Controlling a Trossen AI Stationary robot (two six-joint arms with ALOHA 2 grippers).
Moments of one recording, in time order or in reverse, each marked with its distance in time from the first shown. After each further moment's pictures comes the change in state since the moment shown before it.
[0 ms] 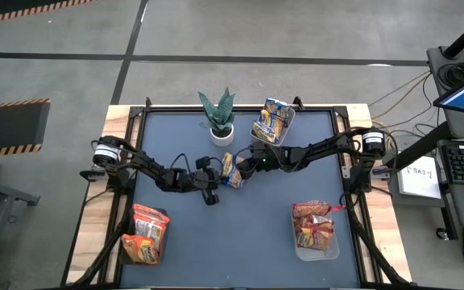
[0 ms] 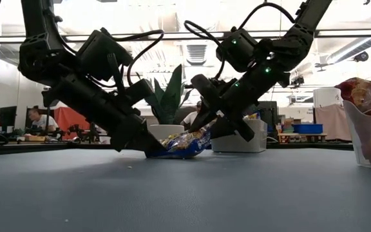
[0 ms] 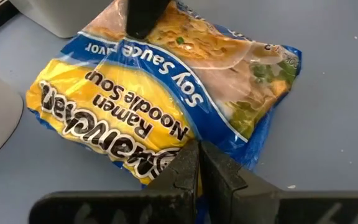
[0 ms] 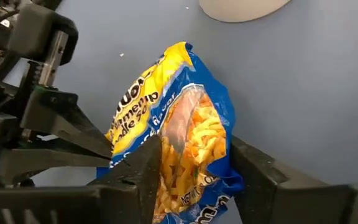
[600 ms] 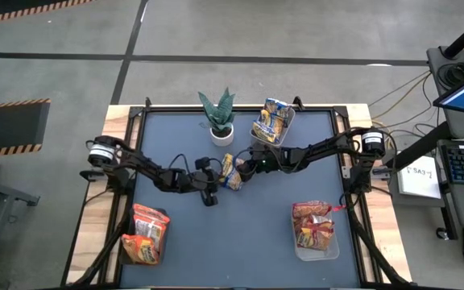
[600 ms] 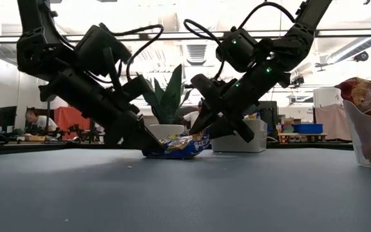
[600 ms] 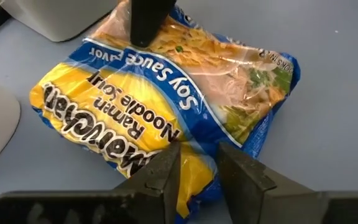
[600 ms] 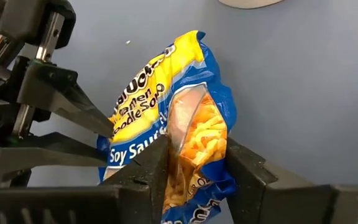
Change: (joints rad) left arm -0.013 -0.053 -0.002 -0.047 0.007 0.028; right arm 0.002 0.001 0.000 -0.004 -0.020 -0.014
